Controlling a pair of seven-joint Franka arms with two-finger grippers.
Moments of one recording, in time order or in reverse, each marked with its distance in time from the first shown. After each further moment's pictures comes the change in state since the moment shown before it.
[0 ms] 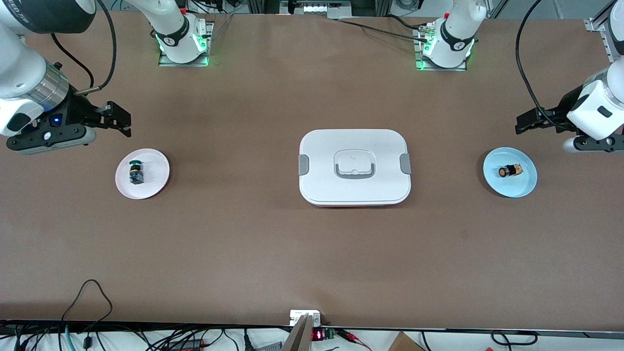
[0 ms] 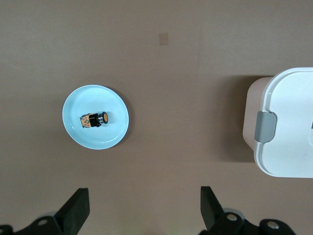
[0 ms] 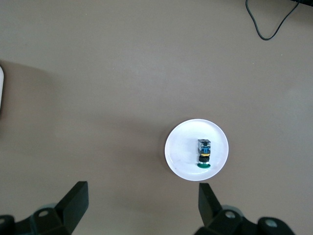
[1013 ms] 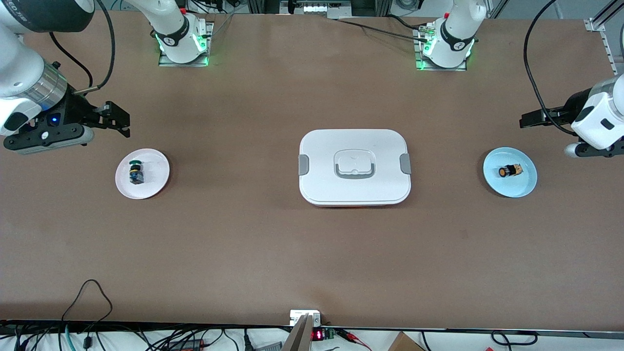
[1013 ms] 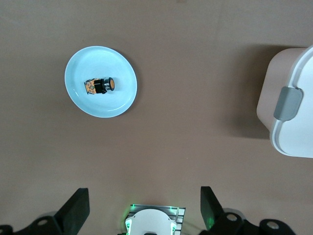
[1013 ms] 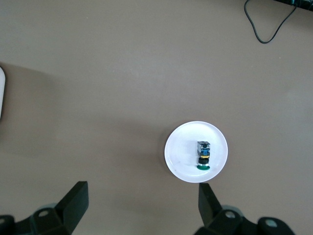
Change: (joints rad) left arm 0.039 0.064 0.008 0.050 0.000 -0.163 -0.006; right arm 0.007 0.001 0.000 0.012 0.000 0.002 0.000
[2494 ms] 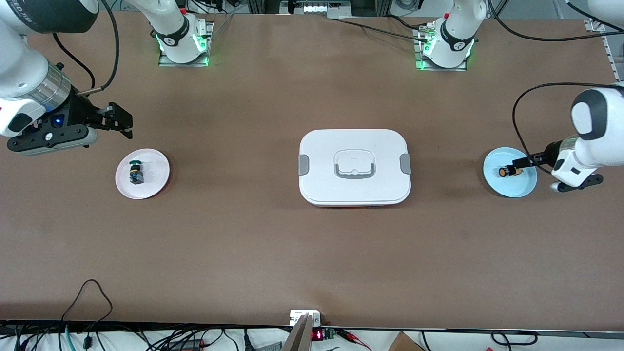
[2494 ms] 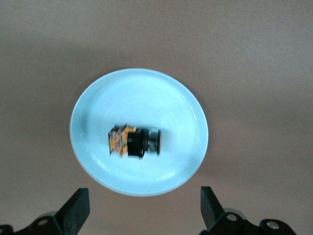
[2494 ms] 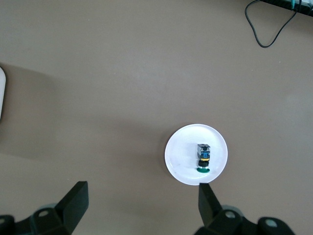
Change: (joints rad) left arm 0.210 0.180 0.003 -0.458 0.031 0.745 0.049; right arm 0.009 0.012 -0.004 0.011 -0.005 0.001 0.001
